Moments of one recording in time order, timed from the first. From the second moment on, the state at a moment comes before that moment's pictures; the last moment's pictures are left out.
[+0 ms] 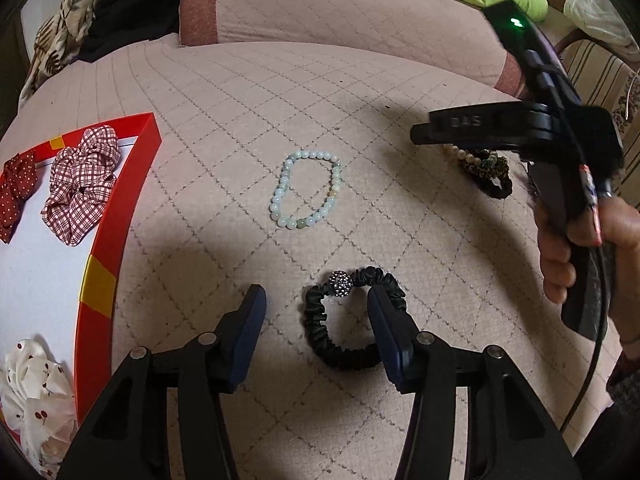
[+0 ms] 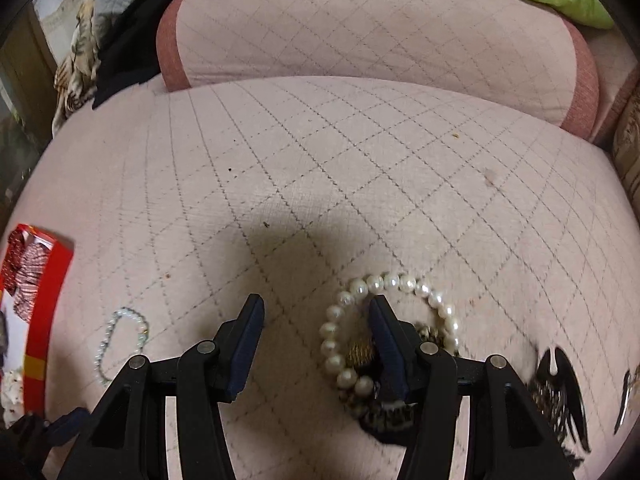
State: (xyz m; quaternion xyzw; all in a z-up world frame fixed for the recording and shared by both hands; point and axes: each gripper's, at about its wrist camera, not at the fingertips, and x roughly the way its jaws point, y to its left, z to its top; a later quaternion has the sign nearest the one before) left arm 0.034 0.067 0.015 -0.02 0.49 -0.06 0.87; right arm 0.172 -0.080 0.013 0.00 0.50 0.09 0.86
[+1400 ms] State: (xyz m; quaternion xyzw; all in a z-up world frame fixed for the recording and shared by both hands) left arm -0.054 0.217 0.132 -0.09 0.44 0.05 0.89; right arm -0.014 -0.022 0.145 0.10 0.42 0.24 0.87
